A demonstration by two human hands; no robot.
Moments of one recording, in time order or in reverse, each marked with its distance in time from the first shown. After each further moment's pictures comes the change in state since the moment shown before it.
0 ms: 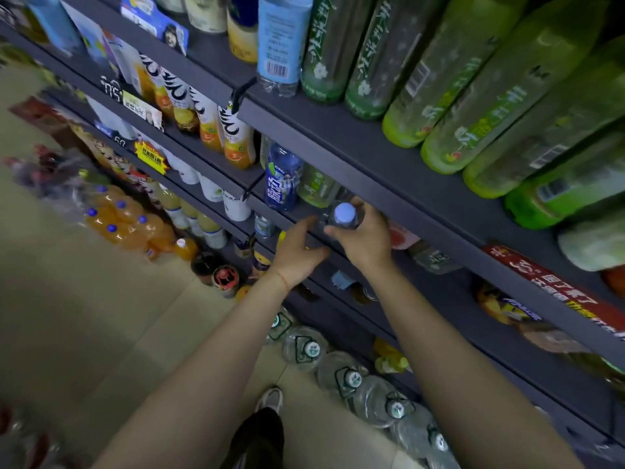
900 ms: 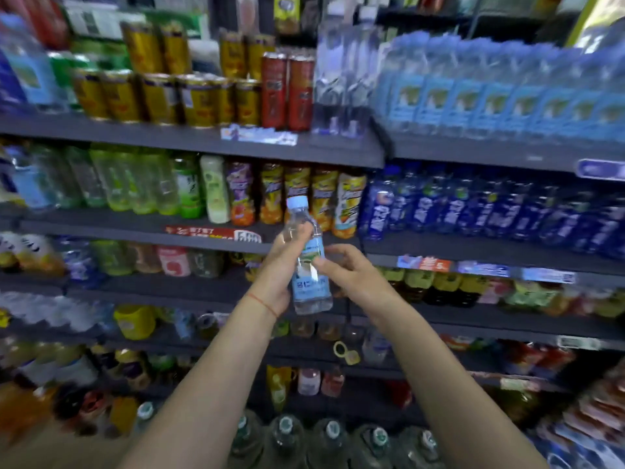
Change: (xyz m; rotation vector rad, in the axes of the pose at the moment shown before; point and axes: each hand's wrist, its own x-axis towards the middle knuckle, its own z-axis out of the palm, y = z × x) left_hand -0.416 0.209 0.391 -0.593 -0.462 0.278; right_hand -0.418 0.180 -0.480 0.493 0.084 -0.054
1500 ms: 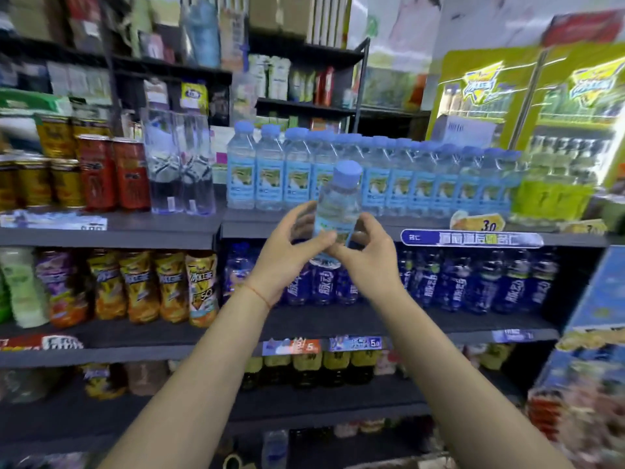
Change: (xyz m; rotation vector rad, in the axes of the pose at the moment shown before) left_hand 0.120 -0.012 0.290 0.340 -0.355 0.496; right_hand 0.016 -0.064 -0.297 -0.204 0.563 -0.485
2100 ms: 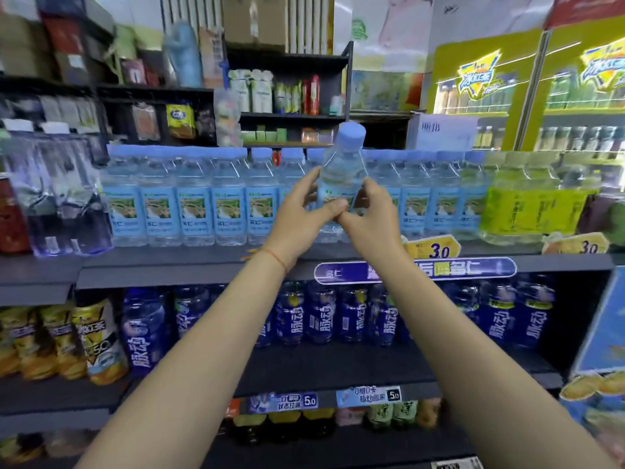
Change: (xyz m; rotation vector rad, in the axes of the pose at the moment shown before) left_hand 0.174 -0.023 0.183 0.235 0.070 0.147; right_hand 0.164 0.076 -0.160 -0.172 0.089 -0.183
